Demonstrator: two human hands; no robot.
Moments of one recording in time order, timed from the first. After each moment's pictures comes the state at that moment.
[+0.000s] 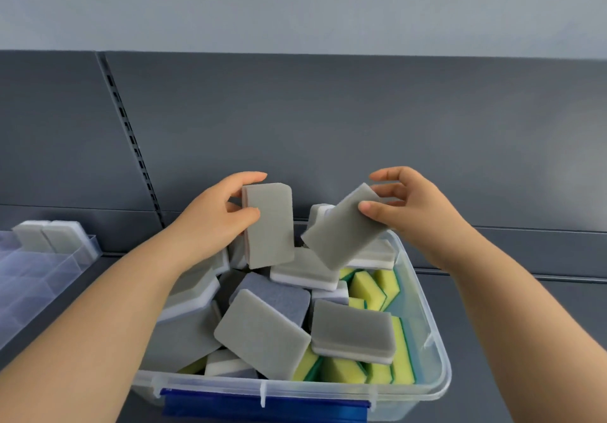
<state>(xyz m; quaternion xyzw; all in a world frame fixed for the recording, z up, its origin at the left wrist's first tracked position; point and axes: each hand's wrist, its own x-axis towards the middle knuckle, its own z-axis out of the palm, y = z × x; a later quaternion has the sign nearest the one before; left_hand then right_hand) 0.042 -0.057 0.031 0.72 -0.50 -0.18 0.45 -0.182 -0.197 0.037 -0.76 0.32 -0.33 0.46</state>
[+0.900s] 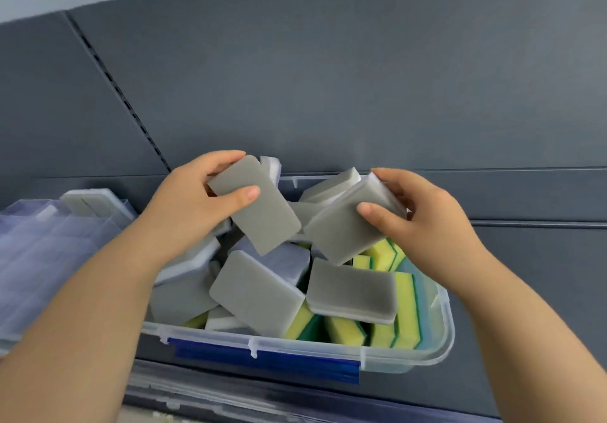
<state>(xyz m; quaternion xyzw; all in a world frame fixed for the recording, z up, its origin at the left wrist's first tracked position) 0.008 -0.047 0.027 0.79 -0.46 -0.09 0.39 -0.209 -0.187 -0.020 -0.80 0.32 -0.33 0.39</state>
